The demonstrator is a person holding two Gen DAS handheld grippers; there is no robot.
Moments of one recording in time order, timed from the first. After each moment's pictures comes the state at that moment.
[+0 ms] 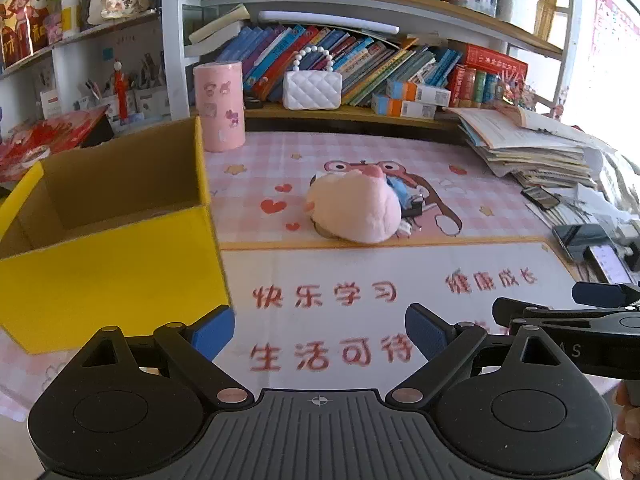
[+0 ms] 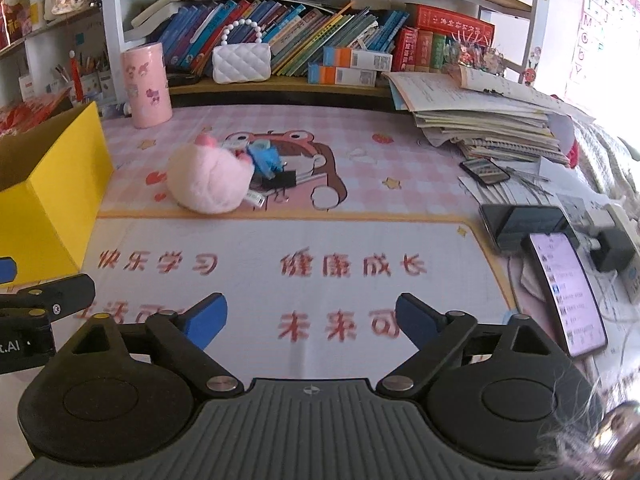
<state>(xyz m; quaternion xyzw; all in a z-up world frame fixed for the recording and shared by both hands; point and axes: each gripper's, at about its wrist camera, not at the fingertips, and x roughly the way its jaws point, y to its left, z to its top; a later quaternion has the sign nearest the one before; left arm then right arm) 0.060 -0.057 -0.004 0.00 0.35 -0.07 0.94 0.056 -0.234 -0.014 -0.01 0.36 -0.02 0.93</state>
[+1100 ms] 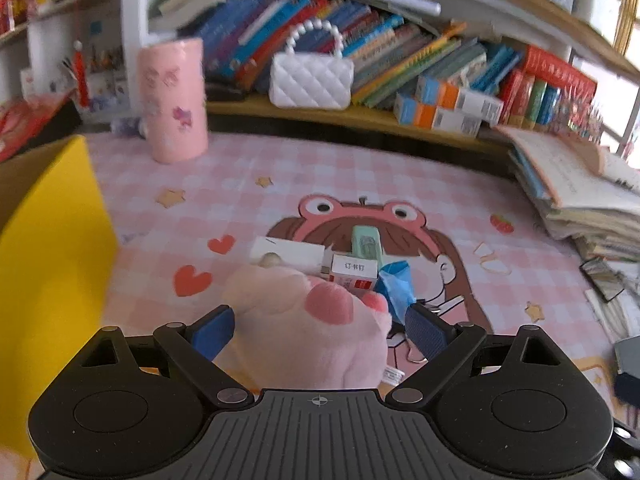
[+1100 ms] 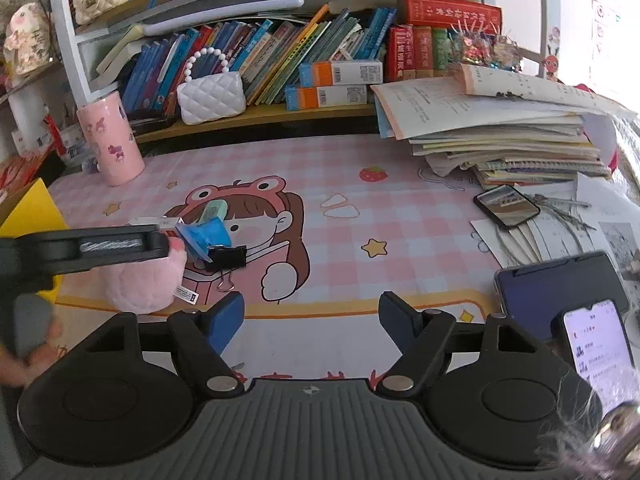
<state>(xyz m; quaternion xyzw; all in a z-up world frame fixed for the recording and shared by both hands) 0.237 -0.135 -0.039 -0.04 0.38 -0.02 0.93 0.160 -0.320 -0.017 0.05 0.34 0.02 0.94</state>
